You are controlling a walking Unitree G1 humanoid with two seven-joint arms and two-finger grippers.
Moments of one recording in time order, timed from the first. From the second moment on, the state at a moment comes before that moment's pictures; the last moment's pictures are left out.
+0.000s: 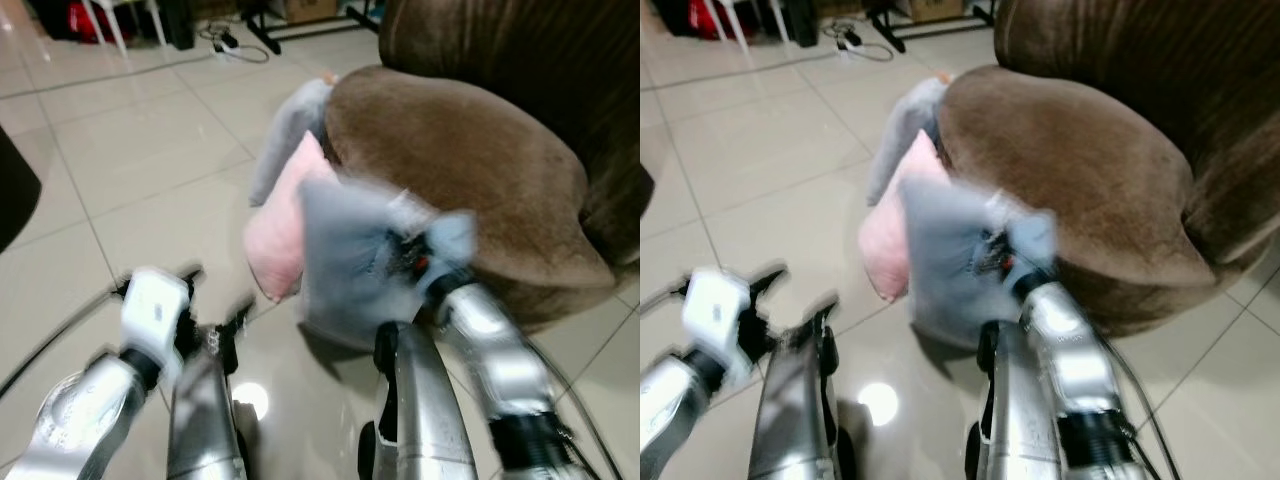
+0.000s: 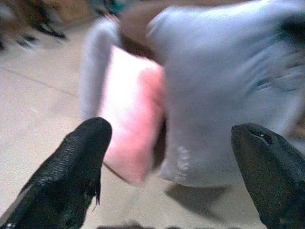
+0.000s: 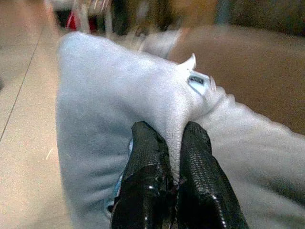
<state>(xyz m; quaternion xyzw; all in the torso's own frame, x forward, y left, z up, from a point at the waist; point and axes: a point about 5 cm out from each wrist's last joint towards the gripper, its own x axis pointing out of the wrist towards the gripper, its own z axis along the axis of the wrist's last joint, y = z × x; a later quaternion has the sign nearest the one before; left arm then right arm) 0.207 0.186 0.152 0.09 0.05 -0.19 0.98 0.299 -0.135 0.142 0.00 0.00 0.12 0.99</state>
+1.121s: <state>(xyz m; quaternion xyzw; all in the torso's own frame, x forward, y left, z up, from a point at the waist) 0.253 0.187 0.180 0.13 -0.01 -0.11 0.99 0.331 -0.170 0.270 0.00 -0.12 -0.08 0.99</state>
